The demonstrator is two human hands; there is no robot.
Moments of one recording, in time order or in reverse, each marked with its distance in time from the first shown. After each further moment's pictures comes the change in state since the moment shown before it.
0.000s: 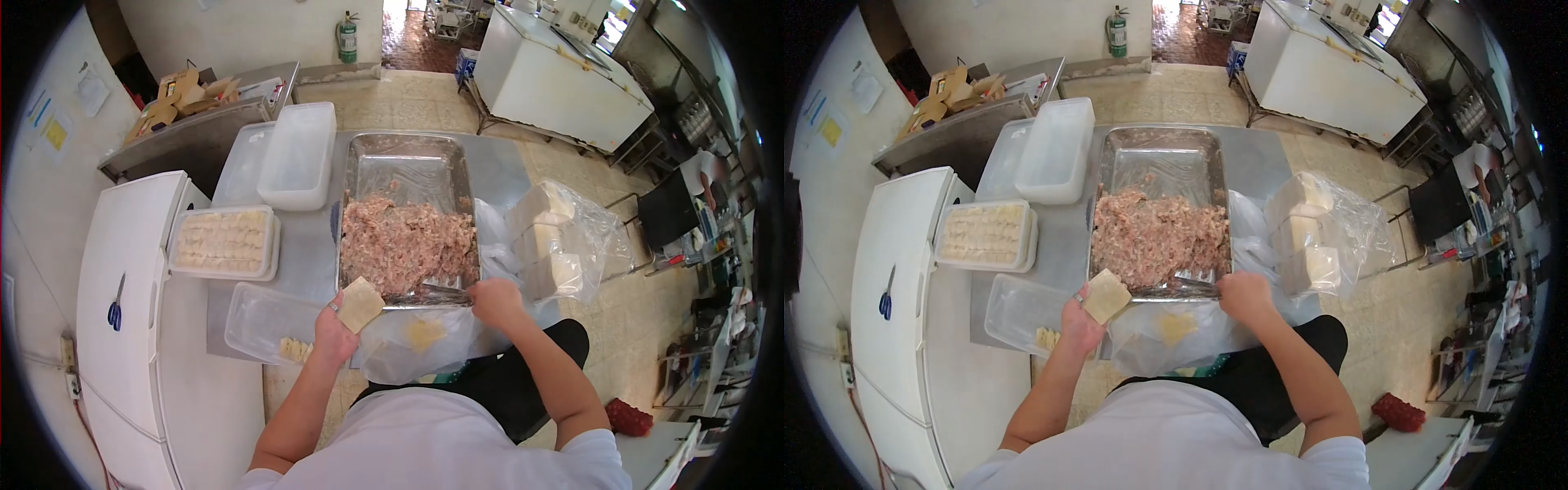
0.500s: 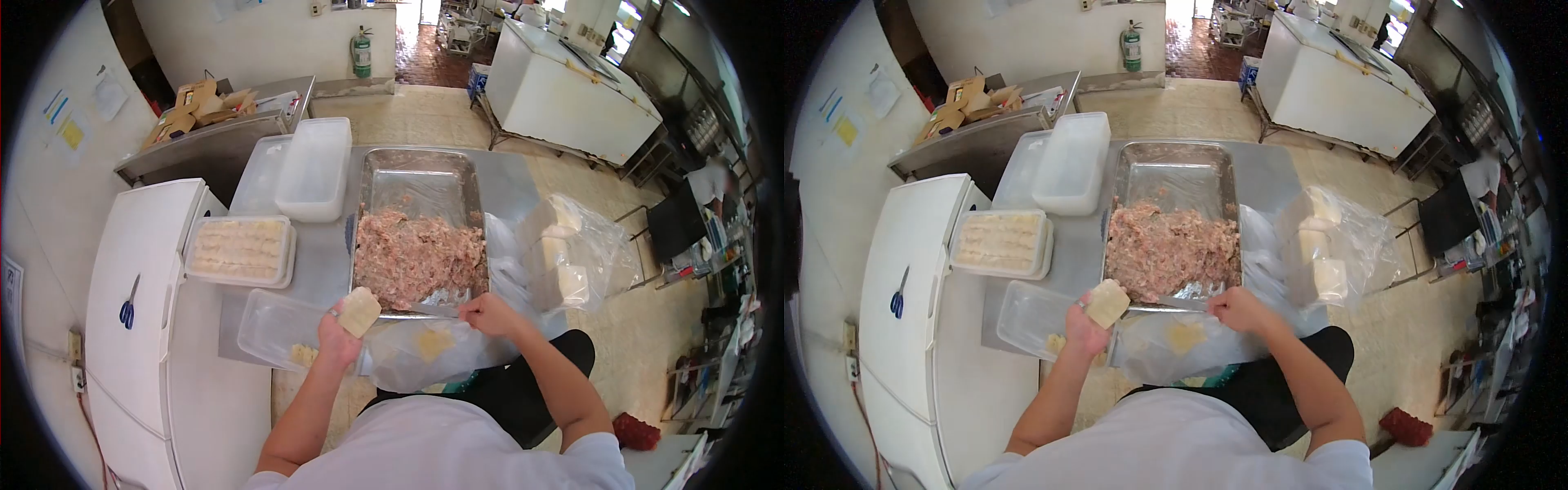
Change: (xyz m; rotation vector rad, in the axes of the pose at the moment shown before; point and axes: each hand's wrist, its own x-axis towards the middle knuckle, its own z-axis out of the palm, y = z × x) left_hand 0.025 0.006 -0.040 -0.006 -0.063 0.101; right_hand 0.008 0.000 0.014 0.794 -0.178 -0.132
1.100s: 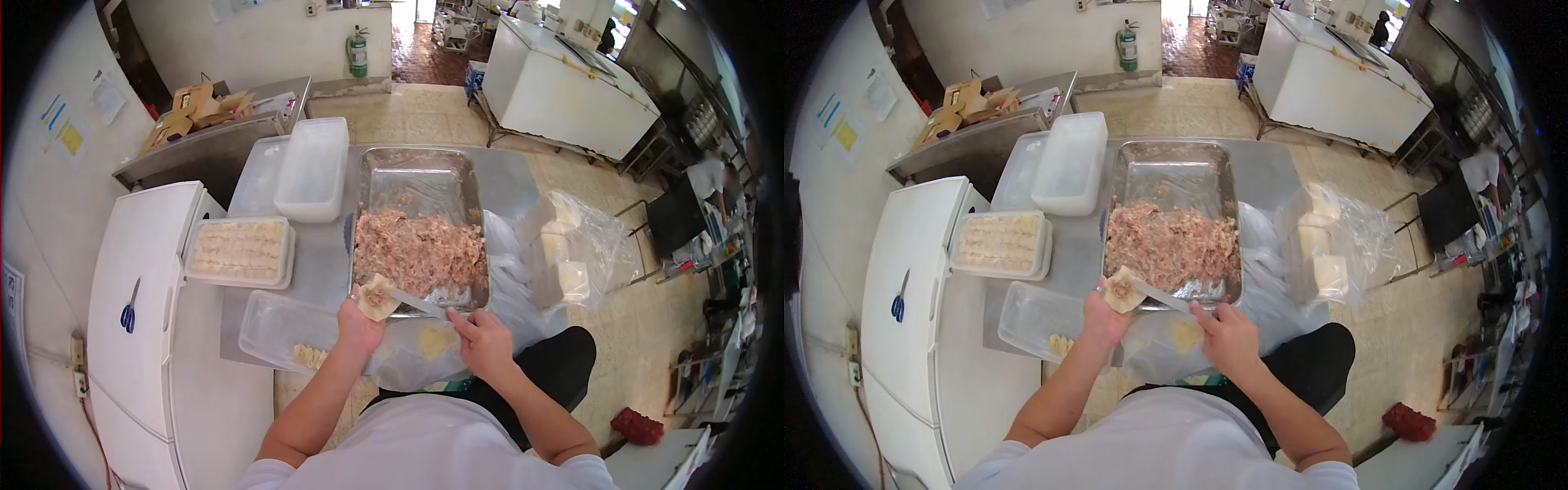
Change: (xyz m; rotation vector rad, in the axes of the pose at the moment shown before) left_hand 0.009 -0.020 0.064 -0.148 0.144 -0.035; right_hand -0.066 -0.073 0.052 -0.473 0.698 -0.333
